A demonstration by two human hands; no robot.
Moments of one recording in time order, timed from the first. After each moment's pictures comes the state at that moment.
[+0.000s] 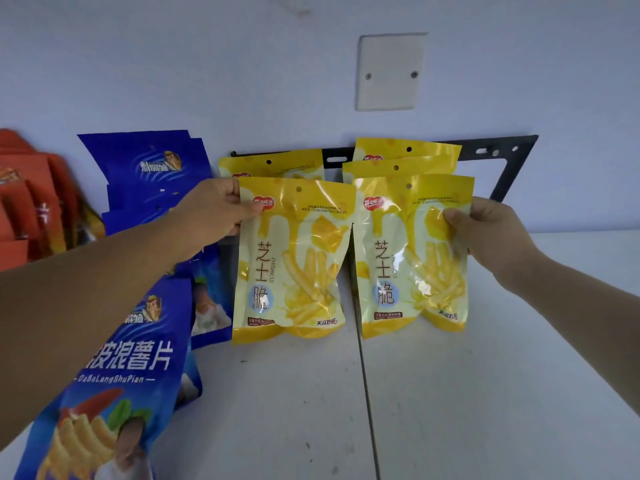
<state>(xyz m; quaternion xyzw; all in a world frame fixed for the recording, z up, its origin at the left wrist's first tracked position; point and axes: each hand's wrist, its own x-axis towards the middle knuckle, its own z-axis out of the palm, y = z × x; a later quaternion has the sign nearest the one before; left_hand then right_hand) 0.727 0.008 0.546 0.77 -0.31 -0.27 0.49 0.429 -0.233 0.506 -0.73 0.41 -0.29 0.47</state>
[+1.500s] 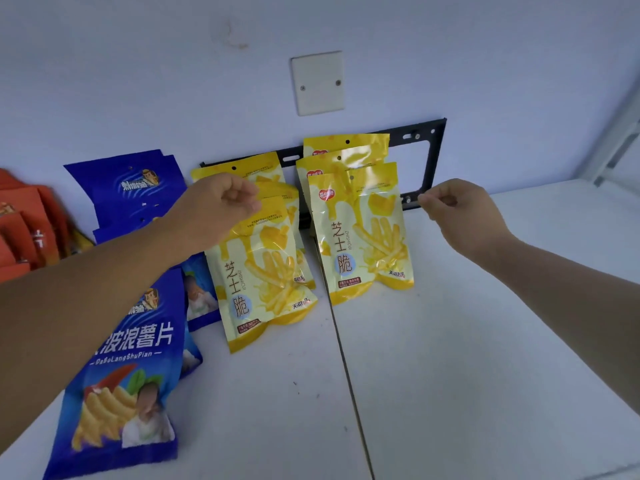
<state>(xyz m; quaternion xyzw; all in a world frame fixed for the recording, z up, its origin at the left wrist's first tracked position) 0.649 0.029 0.585 0.79 -0.48 -0.12 0.36 0.357 -0.172 0.536 -0.75 0.46 -0.33 0.35</state>
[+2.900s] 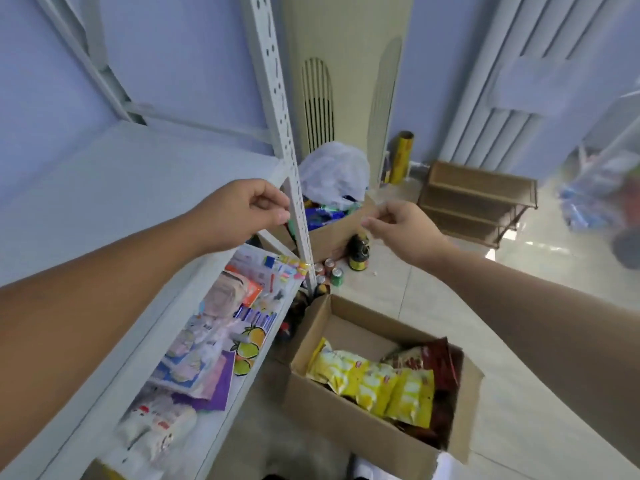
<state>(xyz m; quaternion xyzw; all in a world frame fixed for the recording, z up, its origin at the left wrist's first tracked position) 0.005 -0.109 0.515 0.45 -0.80 -0.38 0.12 -0.249 -0.006 0.452 -0.49 0.73 -0.34 0.33</state>
